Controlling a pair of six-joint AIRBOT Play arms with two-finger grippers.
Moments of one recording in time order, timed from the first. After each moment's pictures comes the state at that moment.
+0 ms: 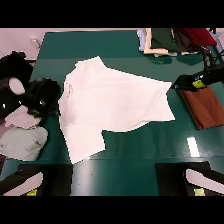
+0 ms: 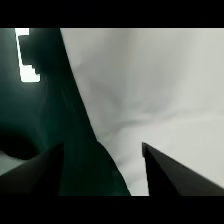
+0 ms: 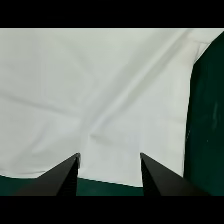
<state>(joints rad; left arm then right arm) 0.01 -1.11 0.91 1.38 -1.26 -1.61 -0.14 -1.21 1.28 -1.17 1.36 1.41</state>
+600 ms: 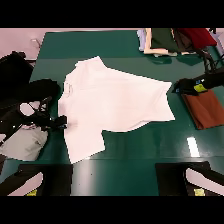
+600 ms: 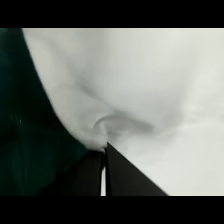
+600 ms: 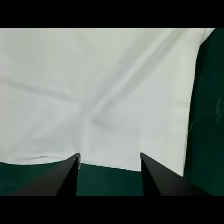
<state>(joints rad) 0.01 -1.05 0.62 1.17 -1.01 -1.62 -0.17 -1.18 1.23 -1.18 1.41 1.40</state>
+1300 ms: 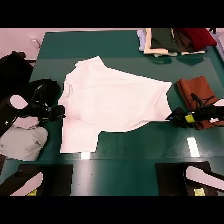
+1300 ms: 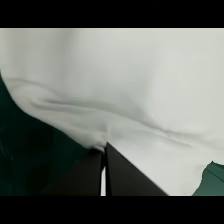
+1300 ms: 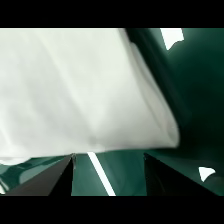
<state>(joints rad) 0.01 -1.01 0.73 1.15 -1.01 -1.61 -0.39 -1.25 0.68 -0.91 1.20 1.33</state>
